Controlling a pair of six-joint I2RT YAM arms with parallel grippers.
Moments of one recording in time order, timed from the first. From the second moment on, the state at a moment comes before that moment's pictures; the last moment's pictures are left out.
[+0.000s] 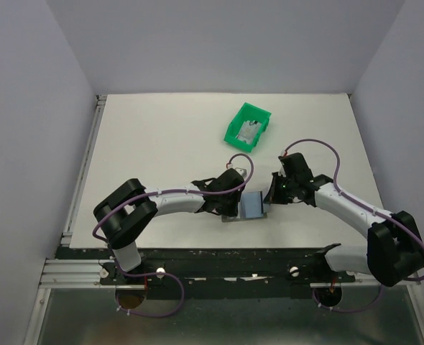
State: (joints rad) left arm -0.97 1.72 0.96 -0.17 0.06 -0.64; right arm 0.43 1.28 0.68 -0.40 -0.18 0.55
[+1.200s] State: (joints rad) left arm -0.97 1.72 0.96 -0.18 0.06 -0.64; right arm 0.43 1.46 0.64 -0.11 -0.41 0.63
